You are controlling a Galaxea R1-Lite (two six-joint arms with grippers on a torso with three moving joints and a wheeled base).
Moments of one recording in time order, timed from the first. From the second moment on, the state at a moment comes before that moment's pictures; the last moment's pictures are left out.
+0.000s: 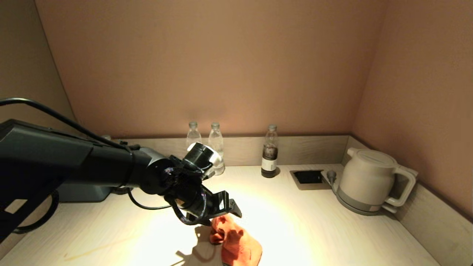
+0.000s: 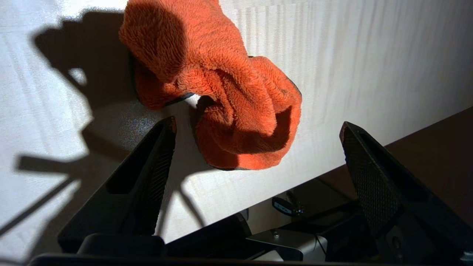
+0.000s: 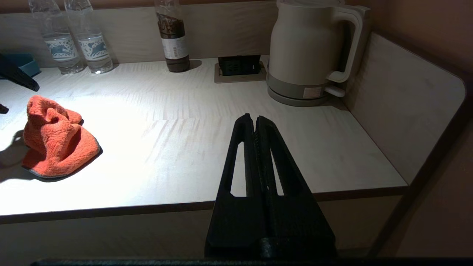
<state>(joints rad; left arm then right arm) -0.68 2.19 -1.51 0.33 -0.24 -0.73 -0.02 0.00 0.00 0.00 -0.01 0.03</state>
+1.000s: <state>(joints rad) -0.71 2.26 -1.53 0.33 -0.24 -0.72 -0.02 0.00 0.00 0.00 -0.01 0.03</state>
